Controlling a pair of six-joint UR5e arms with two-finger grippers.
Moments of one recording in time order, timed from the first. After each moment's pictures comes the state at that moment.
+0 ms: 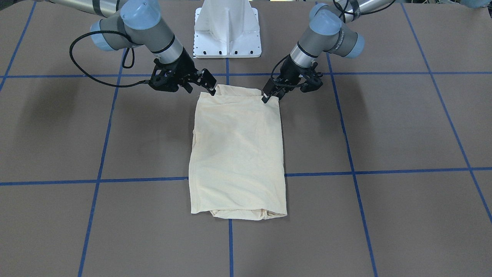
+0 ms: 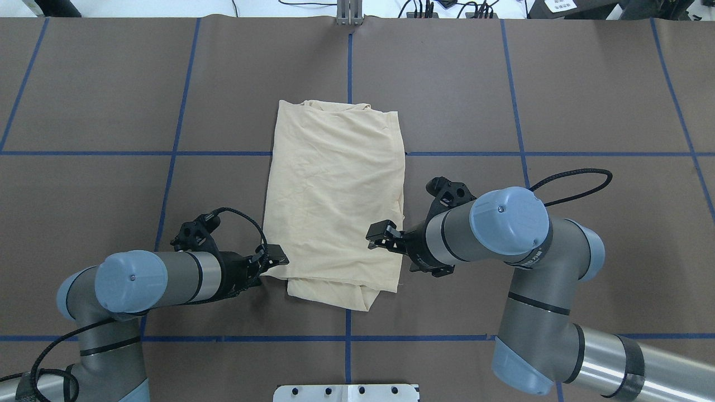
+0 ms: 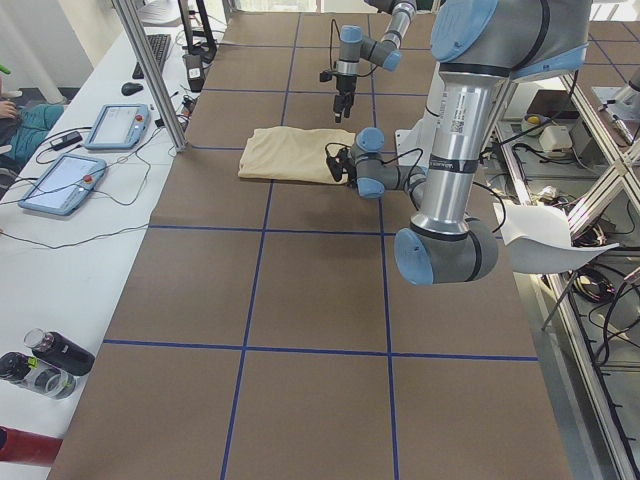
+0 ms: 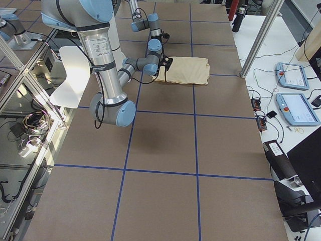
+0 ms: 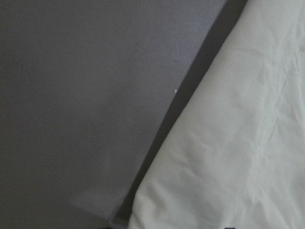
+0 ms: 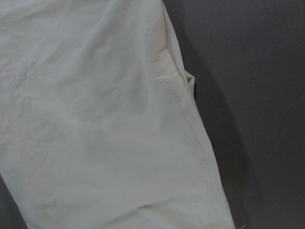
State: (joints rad) left arm -0.33 -1.83 -1.75 -2.38 -1.65 -1.95; right arm 0.42 -1.17 1.84 -1.10 1.87 1.79
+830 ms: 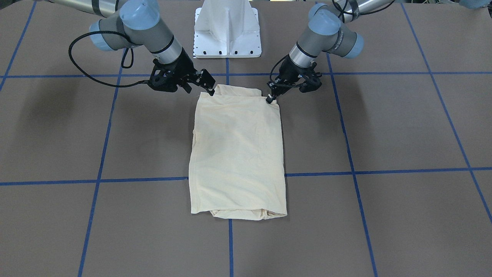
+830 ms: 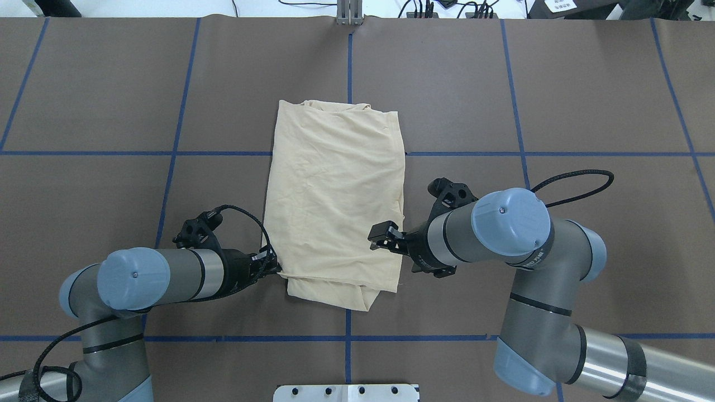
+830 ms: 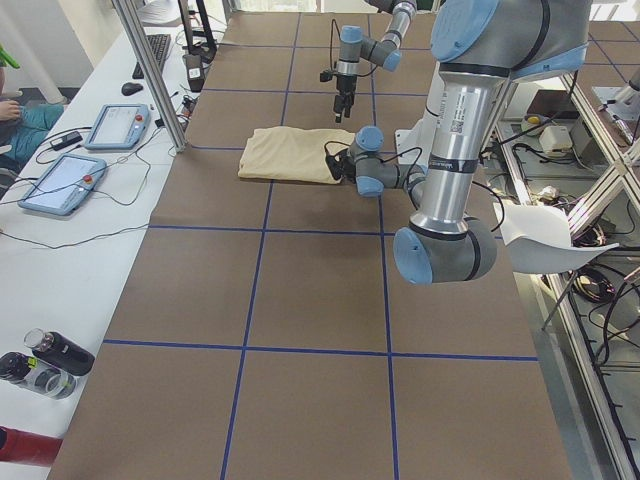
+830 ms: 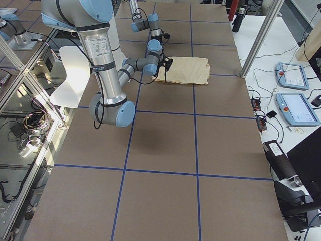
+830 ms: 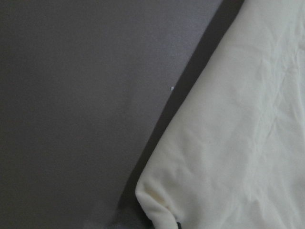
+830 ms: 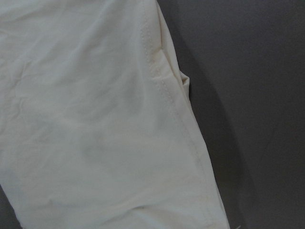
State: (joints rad) left arm -0.34 -1.84 -1.75 -2.37 -1.65 -1.94; right arm 0.41 -1.18 1.84 -1.10 1.86 1.80
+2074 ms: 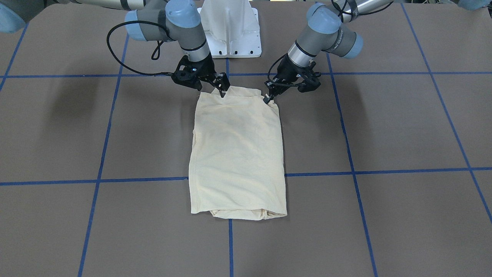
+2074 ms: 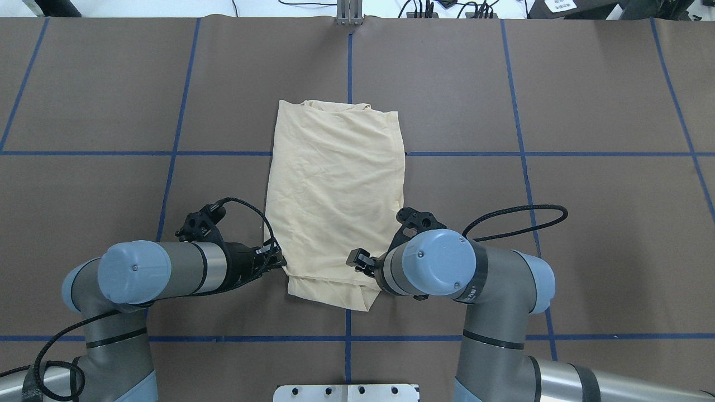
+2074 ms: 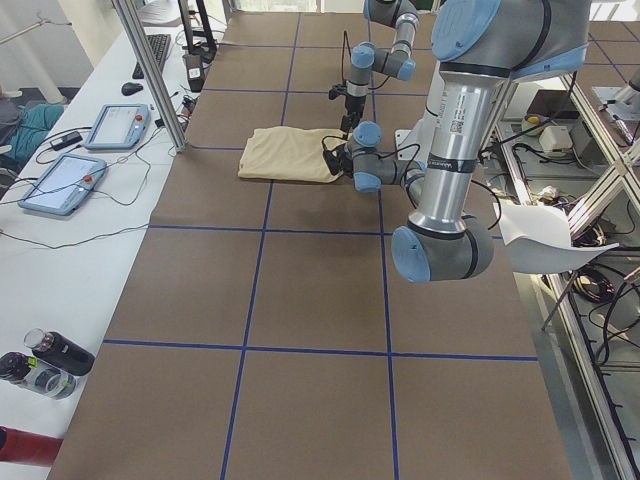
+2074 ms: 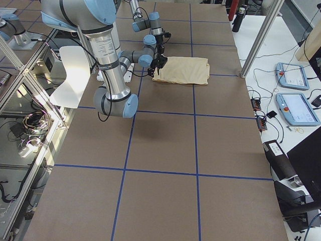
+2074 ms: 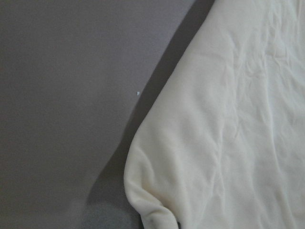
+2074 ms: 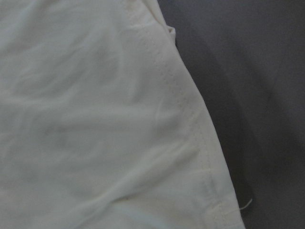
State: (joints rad) left arm -0.35 -1.85 -1.76 -2.37 -1.66 -1.94; right arm 0.30 -1.03 1.77 -1.40 1.71 1.89
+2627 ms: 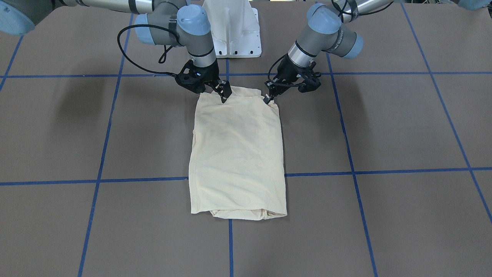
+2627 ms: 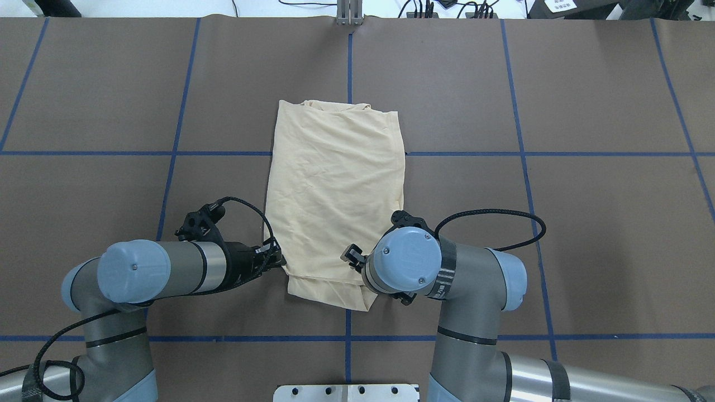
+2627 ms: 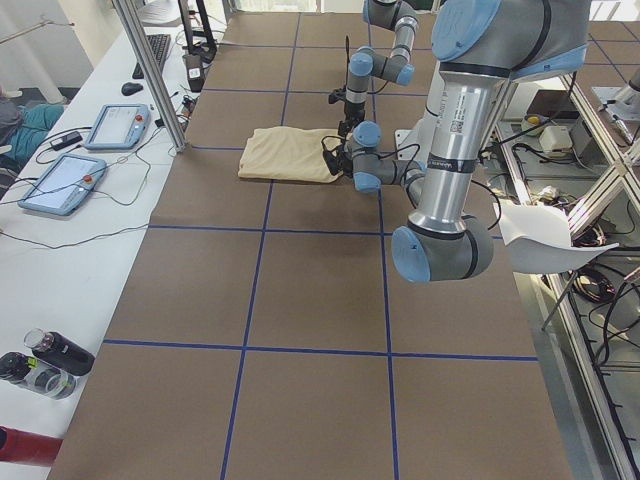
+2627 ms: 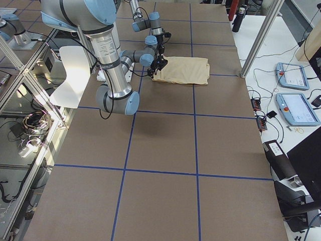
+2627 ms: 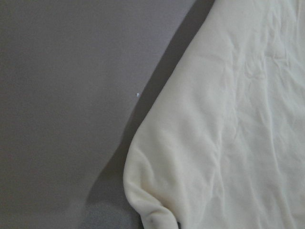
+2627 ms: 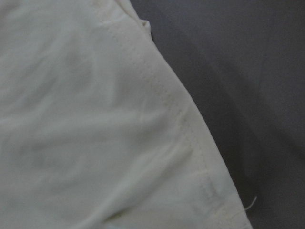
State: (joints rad) left arm -0.35 -1.85 -1.76 -2.37 -1.66 -1.94; right arm 0.29 -0.98 1.70 -1.43 1.71 2.00
